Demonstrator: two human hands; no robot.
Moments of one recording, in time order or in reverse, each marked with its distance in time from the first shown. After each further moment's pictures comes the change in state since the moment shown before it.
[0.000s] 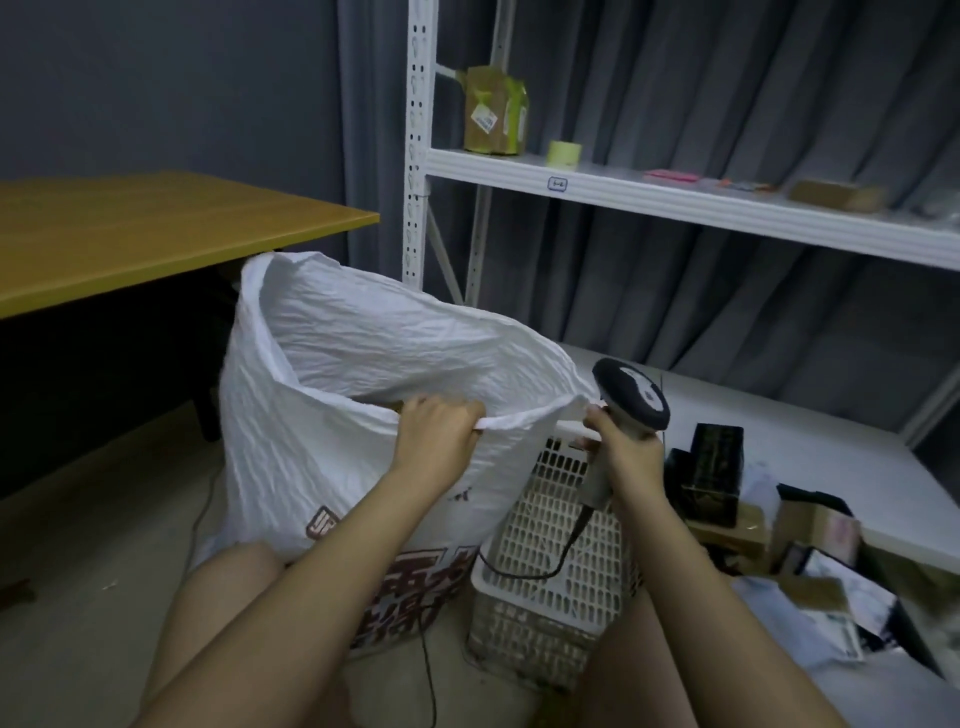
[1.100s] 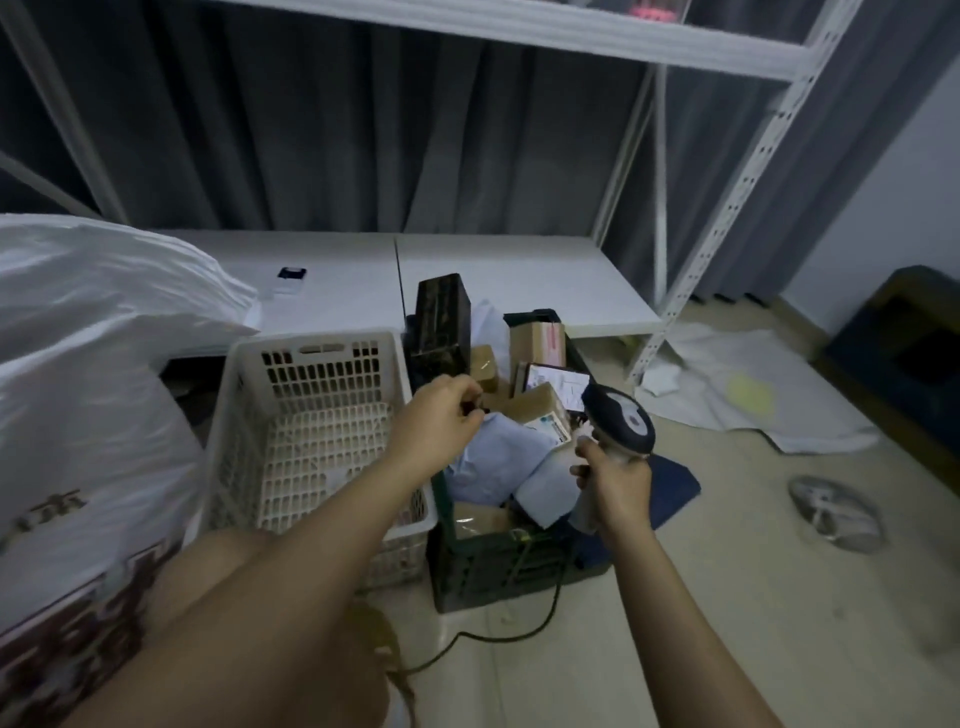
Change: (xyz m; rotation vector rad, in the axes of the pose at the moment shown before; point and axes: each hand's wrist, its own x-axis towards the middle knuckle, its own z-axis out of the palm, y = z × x) left_hand 0.023 0.313 0.169 -0.701 -0.533 0.226; right_hand -0.007 0.072 -0.335 -0.072 0.662 0.119
